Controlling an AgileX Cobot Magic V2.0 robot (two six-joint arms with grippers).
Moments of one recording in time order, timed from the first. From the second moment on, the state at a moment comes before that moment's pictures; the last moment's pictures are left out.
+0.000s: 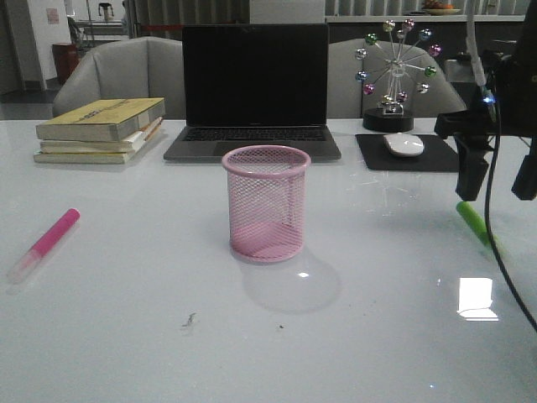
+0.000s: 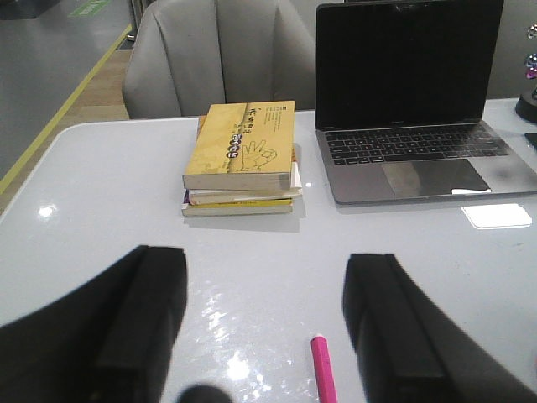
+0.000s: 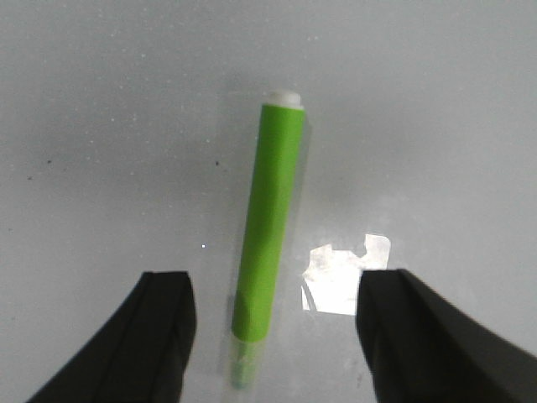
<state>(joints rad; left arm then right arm) -0.08 0.84 -0.65 -0.13 0.12 0.15 0.04 1.95 -1.44 0.06 0.89 0.03</state>
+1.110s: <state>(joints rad) -0.08 0.84 -0.65 -0.14 0.14 0.15 0.04 2.05 -1.45 0.08 0.81 0.03</state>
